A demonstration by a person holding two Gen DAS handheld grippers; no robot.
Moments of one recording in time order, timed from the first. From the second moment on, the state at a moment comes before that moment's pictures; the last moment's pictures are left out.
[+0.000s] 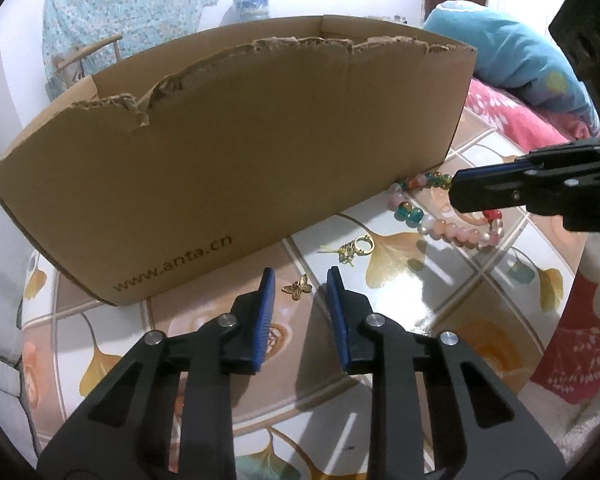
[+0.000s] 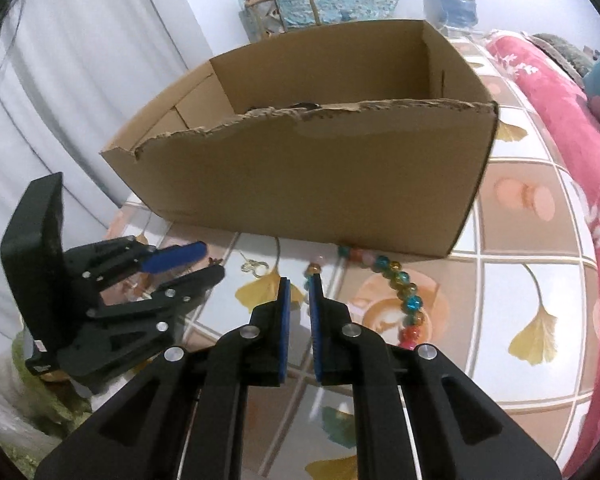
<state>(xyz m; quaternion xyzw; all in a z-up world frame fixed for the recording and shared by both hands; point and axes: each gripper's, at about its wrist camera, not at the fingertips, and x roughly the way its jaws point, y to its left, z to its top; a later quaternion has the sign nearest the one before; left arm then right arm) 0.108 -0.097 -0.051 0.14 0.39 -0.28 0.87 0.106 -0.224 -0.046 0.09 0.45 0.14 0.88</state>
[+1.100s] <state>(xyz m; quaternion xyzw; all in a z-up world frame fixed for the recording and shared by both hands) 0.085 -0.078 -0.047 0.14 0.40 -0.27 0.86 0.136 -0.187 -0.055 0.03 0.46 0.17 0.87</state>
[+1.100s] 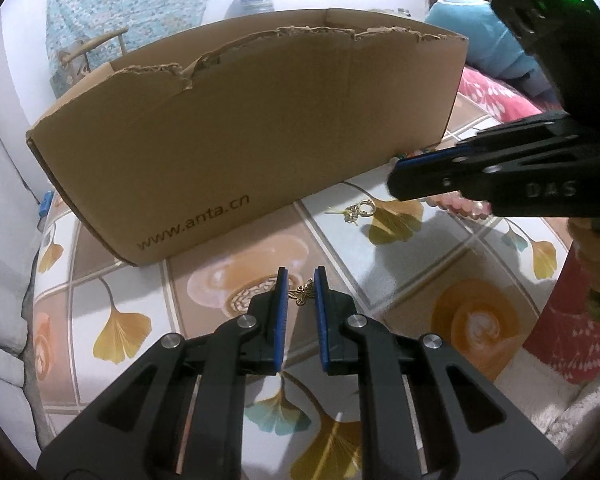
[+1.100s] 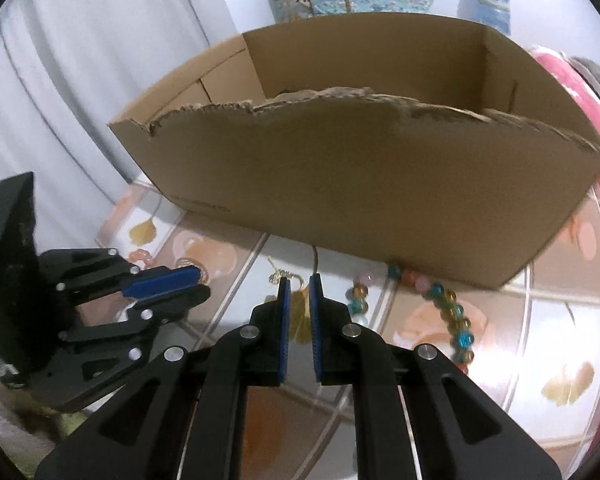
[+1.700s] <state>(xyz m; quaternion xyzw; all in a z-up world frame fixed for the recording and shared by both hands) 0.087 -0.069 -0.049 0.14 0.39 -0.27 0.87 0.138 -0.158 -0.063 -0.08 0.48 0.15 0.86</state>
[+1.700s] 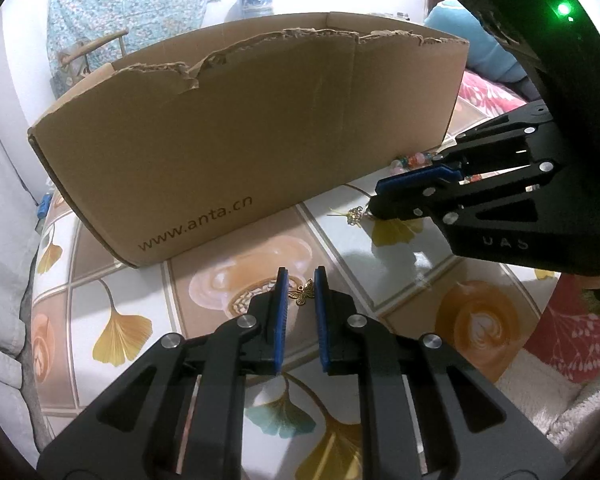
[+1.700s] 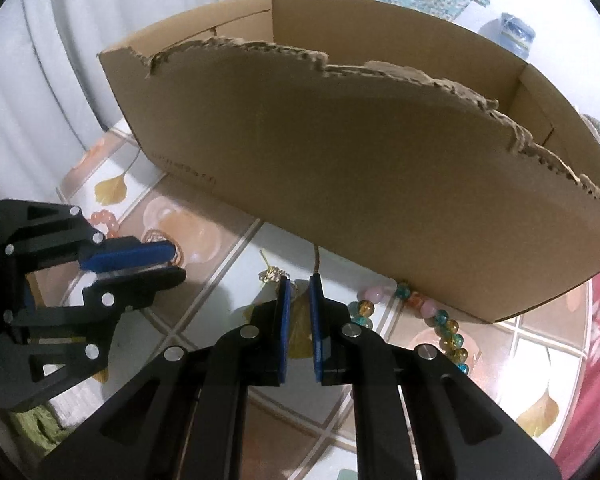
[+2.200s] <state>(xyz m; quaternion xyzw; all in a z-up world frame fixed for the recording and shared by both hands) 0.088 -0.068 -0.046 0.14 0.39 -0.27 0.87 0.106 -0.174 -0.056 -0.02 0.49 0.15 0.86</state>
